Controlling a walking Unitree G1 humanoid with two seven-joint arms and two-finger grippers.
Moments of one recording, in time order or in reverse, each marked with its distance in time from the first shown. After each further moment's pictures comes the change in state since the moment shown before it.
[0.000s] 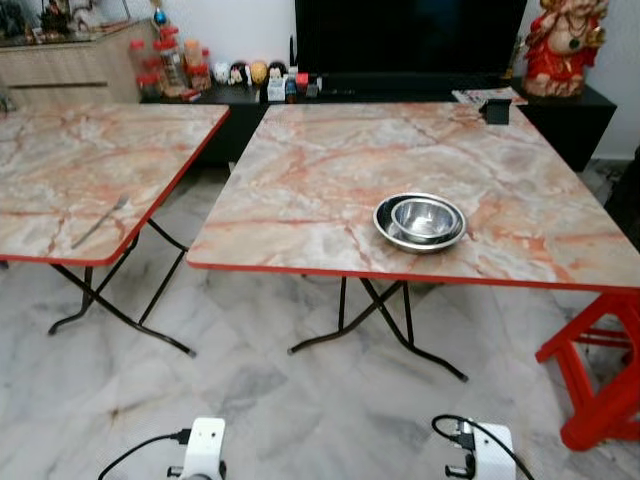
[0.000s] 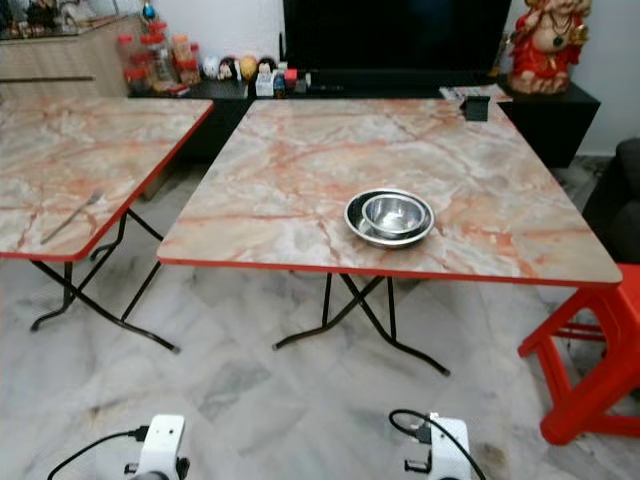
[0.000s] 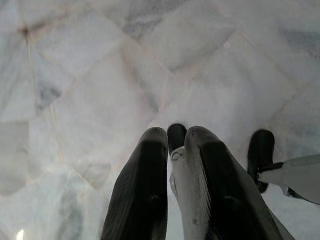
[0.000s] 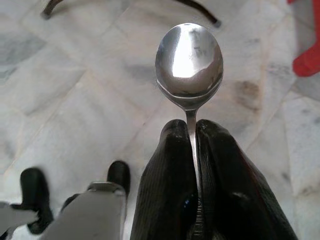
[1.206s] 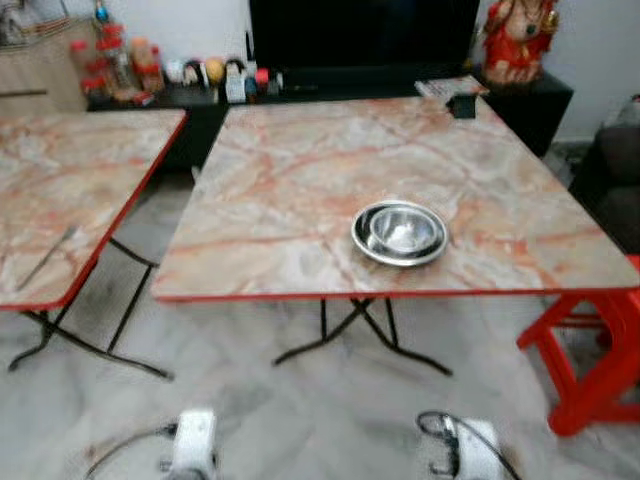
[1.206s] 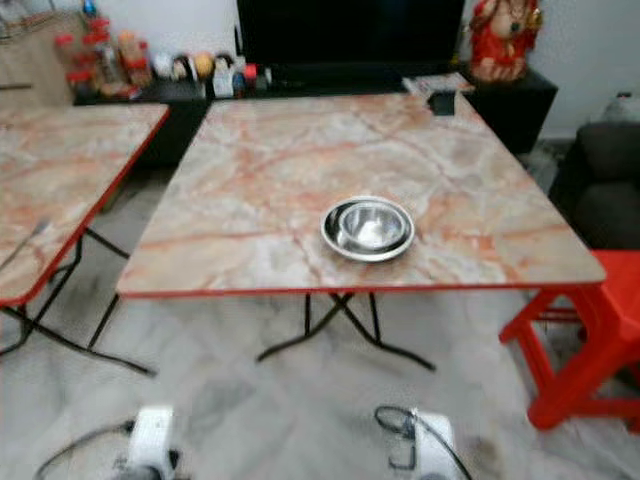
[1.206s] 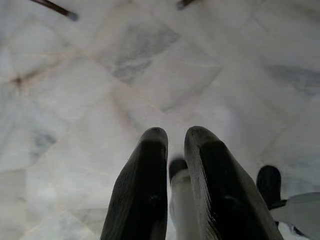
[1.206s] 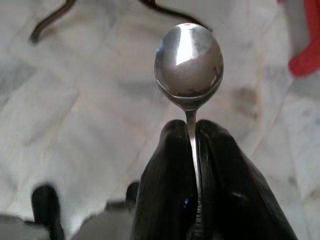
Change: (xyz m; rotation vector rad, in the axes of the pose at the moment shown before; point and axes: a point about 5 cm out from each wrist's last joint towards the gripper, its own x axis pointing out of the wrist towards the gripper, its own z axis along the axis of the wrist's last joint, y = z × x) left arm 0.001 -0.005 0.007 -0.027 -0.021 -0.004; right arm 0.000 -0.002 0.000 0.005 0.016 0.003
